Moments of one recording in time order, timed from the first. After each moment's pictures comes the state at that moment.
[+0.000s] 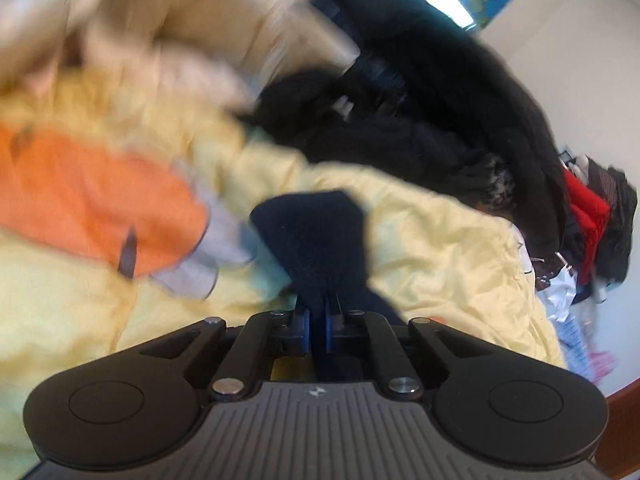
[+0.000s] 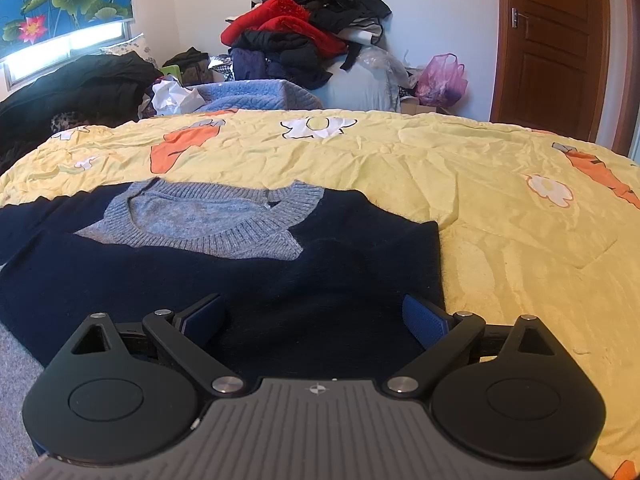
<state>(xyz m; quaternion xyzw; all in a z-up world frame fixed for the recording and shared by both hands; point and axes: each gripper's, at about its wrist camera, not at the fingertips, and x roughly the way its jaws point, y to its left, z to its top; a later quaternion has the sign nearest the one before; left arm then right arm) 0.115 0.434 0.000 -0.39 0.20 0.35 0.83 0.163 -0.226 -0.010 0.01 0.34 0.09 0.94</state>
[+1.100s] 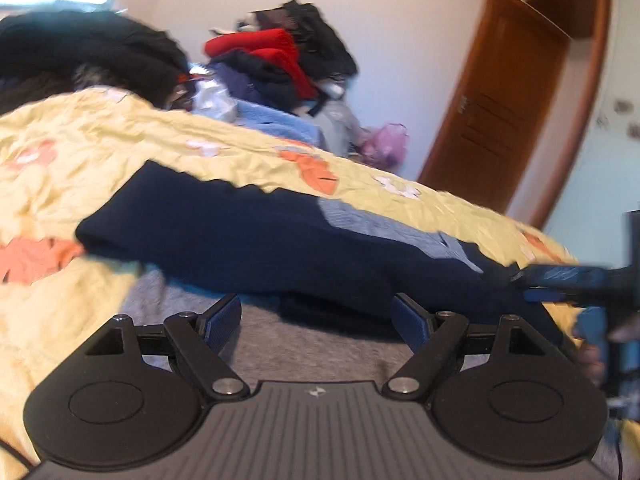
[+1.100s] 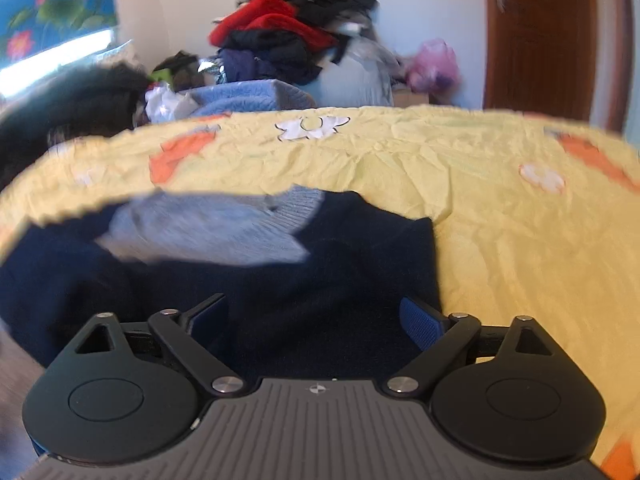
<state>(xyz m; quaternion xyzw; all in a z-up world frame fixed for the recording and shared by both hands) 0.057 0.094 0.016 -0.16 0.26 -0.04 0.95 0.156 -0.226 0.014 0.08 0.35 0.09 0.93</state>
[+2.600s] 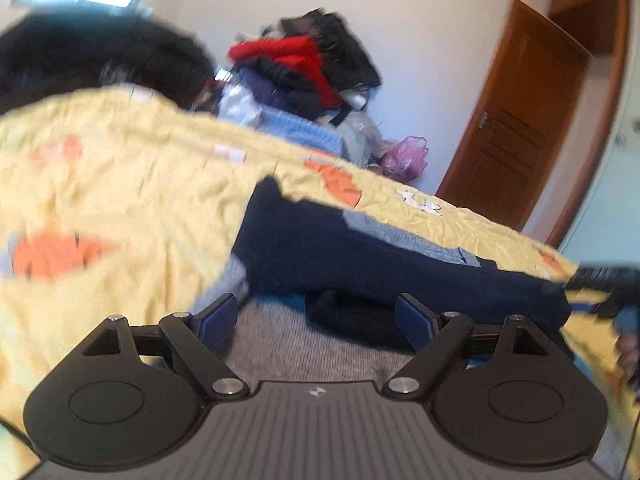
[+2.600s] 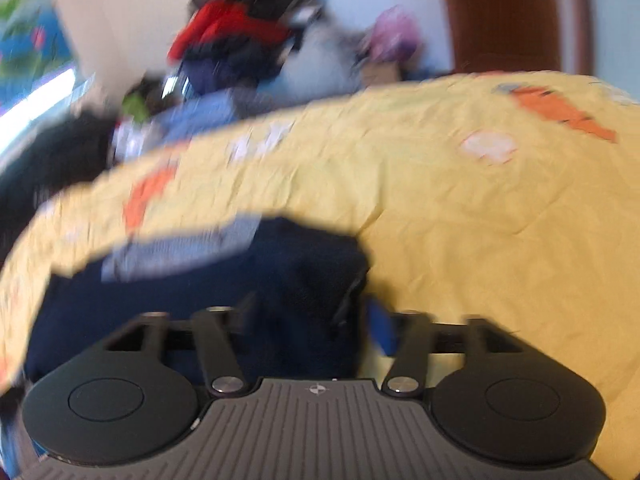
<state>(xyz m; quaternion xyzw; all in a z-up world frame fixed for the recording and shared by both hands) 0.055 0.096 0.021 -0.14 0.24 -0.02 0.96 0.163 -0.296 0.028 0.15 0.35 0.04 0.92</state>
